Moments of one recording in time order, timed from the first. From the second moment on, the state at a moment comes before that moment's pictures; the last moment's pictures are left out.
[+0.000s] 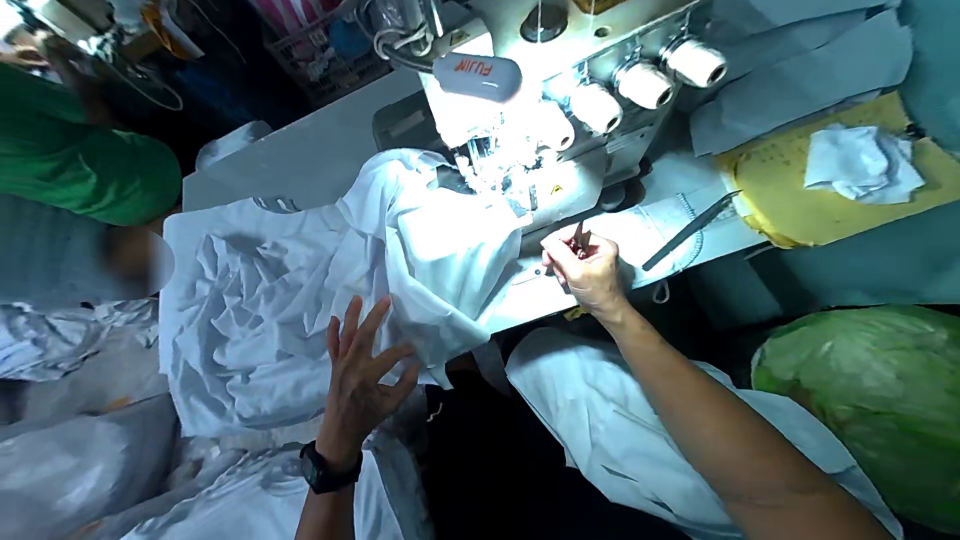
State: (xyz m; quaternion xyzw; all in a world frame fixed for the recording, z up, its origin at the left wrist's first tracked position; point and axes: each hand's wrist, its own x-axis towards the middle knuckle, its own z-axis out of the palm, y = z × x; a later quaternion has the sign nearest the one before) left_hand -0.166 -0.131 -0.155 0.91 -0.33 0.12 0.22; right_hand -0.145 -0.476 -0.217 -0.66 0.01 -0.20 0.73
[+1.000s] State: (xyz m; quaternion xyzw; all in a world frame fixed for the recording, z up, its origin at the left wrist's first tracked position) left_hand -0.053 -0.258 -0.096 0.84 -0.36 0.03 0.41; right_hand -0.157 -0.465 -0.210 -0.77 -0.29 -0.14 0.56
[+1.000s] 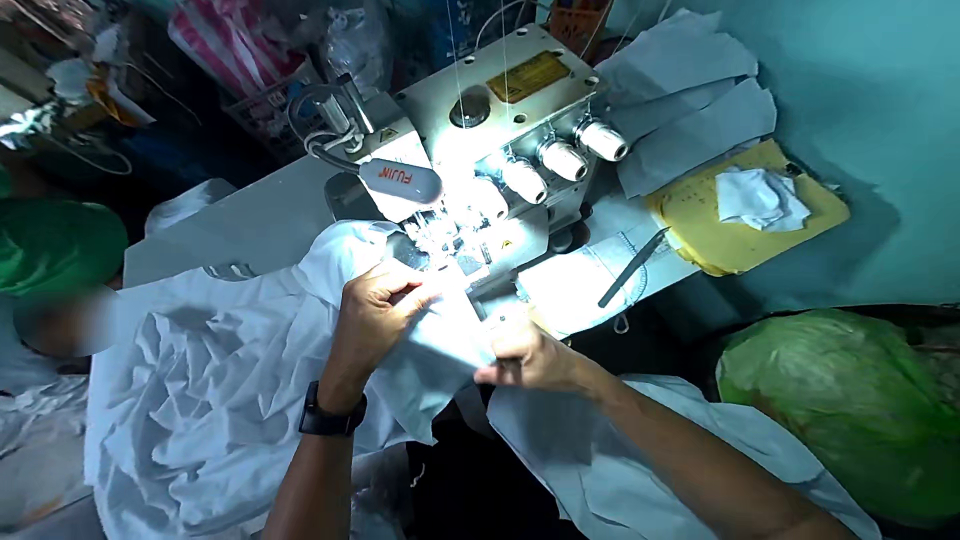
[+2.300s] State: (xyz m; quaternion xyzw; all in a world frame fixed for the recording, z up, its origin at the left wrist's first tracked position) left_hand -0.089 -0.261 -0.102 0.88 -0.34 0.19 0.29; right_hand -0.158 -0.426 -0.173 -0.71 -0.04 -0.25 0.66
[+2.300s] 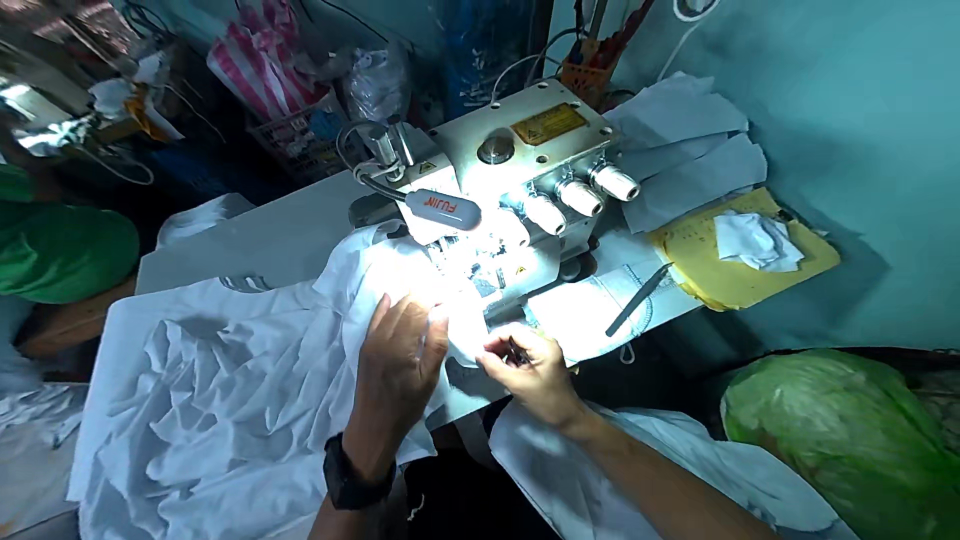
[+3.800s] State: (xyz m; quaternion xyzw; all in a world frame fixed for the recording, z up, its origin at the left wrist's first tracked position) left_hand -0.254 -0.207 -0.177 0.71 -0.36 0.02 0.61; right_hand -0.179 -0.403 -0.211 -0.87 -0.17 -0.26 0.38
